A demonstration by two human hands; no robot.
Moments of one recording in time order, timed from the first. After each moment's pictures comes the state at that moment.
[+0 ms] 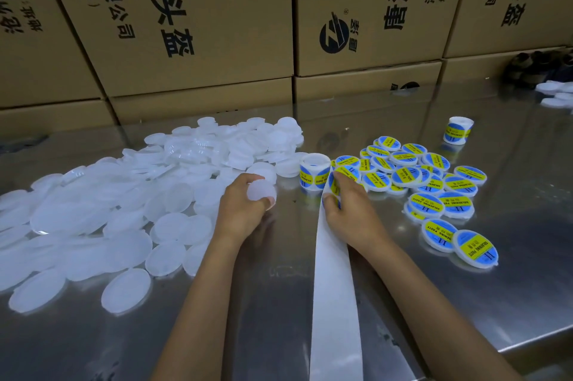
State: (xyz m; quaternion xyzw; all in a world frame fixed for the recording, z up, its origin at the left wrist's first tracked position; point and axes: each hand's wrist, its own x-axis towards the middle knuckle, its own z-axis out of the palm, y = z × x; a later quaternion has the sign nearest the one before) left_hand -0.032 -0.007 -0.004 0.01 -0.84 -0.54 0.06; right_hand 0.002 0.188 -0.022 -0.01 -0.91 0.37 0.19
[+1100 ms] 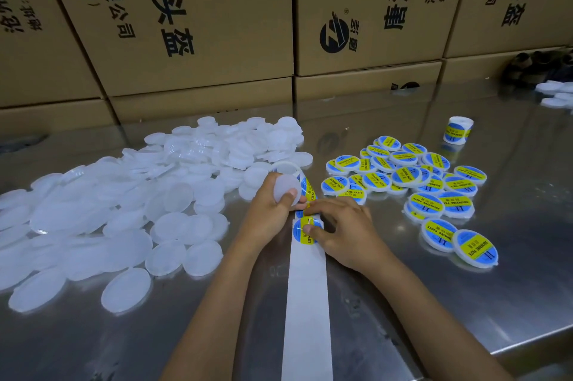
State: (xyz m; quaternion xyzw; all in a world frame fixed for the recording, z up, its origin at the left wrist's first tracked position) left_hand -0.029 0.026 -0.016 -0.10 -0.80 -0.58 -0.01; right_hand 0.027 0.183 -0.033 0.07 -0.94 0.30 0.17
